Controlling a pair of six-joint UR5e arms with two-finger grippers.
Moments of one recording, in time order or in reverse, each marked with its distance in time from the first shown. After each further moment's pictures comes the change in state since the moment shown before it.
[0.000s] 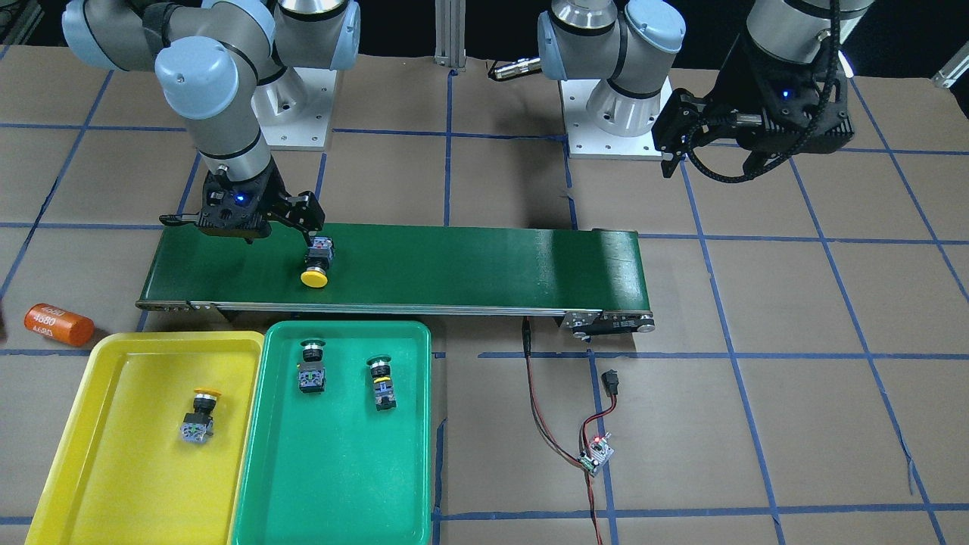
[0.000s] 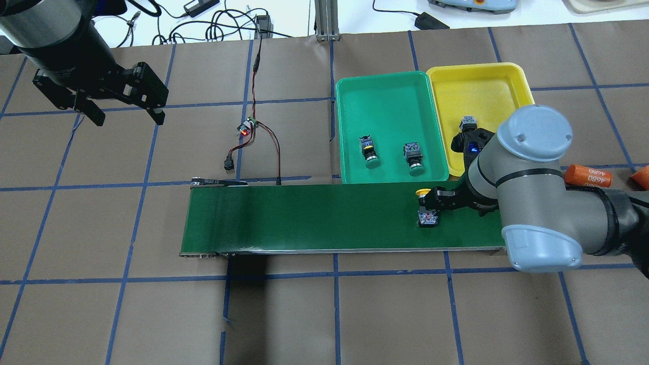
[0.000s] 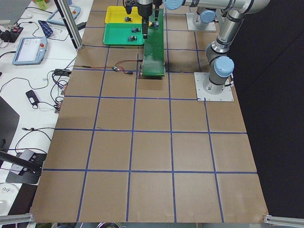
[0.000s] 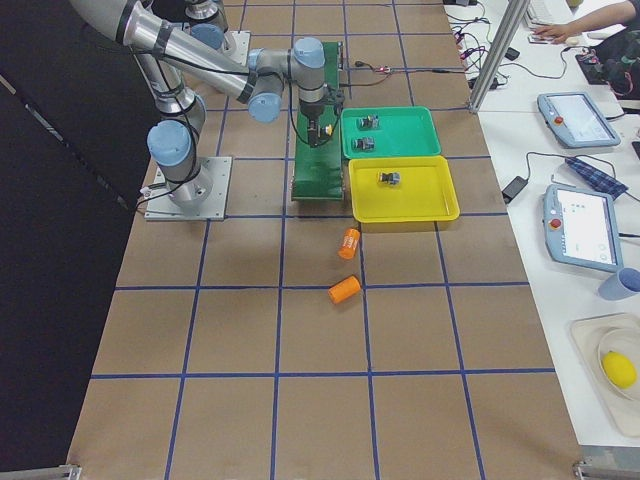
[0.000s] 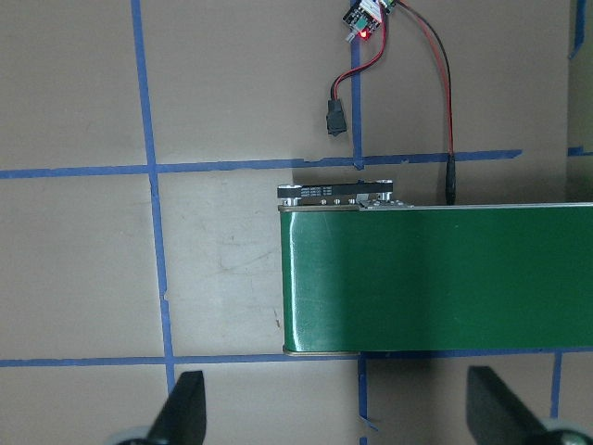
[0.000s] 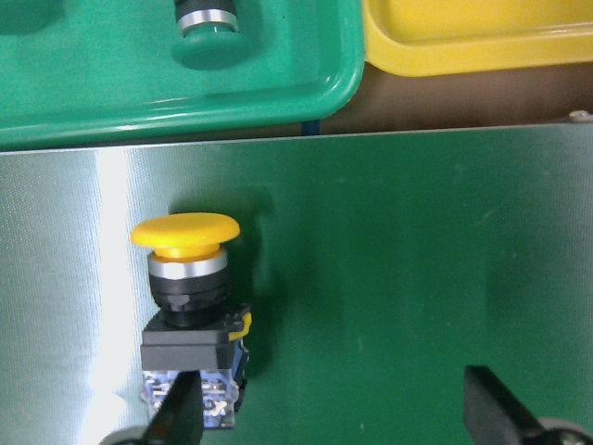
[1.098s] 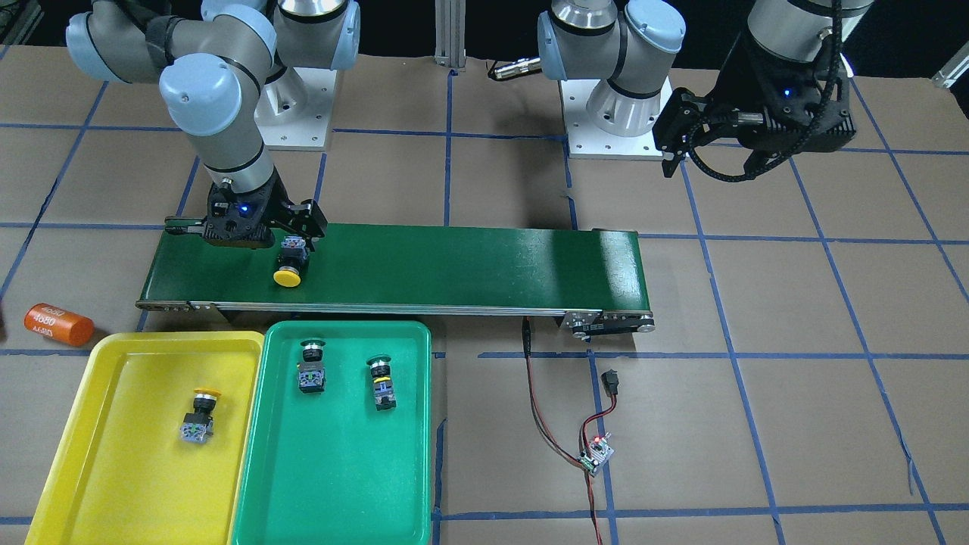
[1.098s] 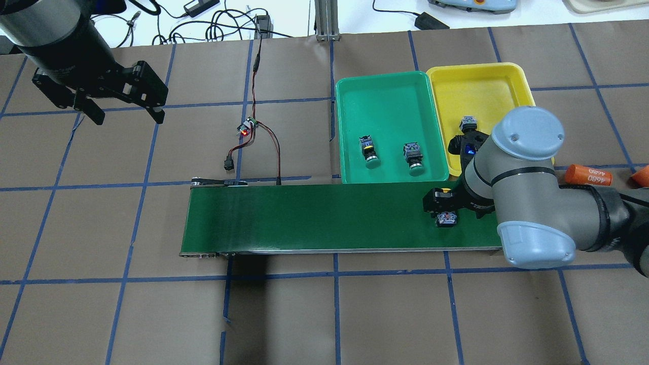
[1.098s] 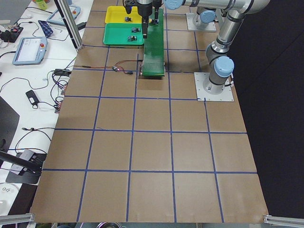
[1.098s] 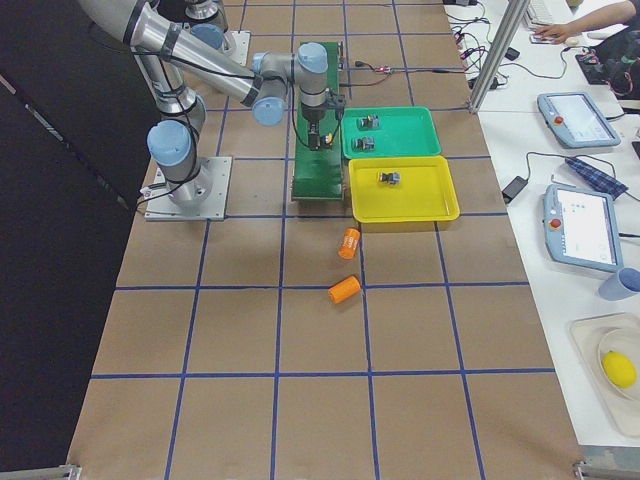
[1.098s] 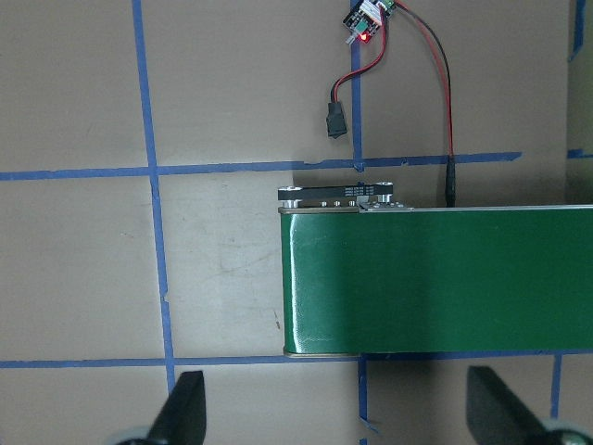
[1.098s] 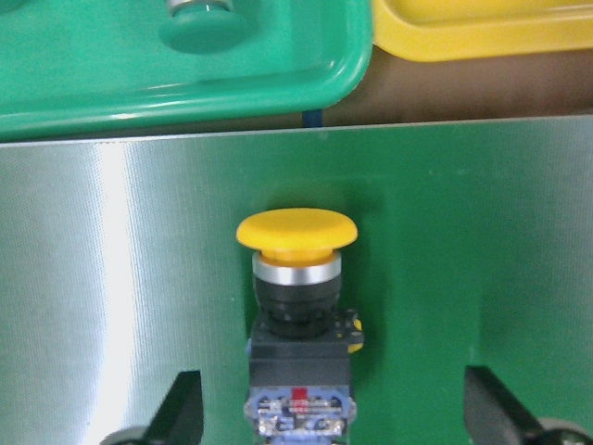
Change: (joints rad) left arm 0.000 0.000 0.003 0.001 0.000 0.000; right arm 0.001 0.047 -0.001 -0.010 0.000 -0.003
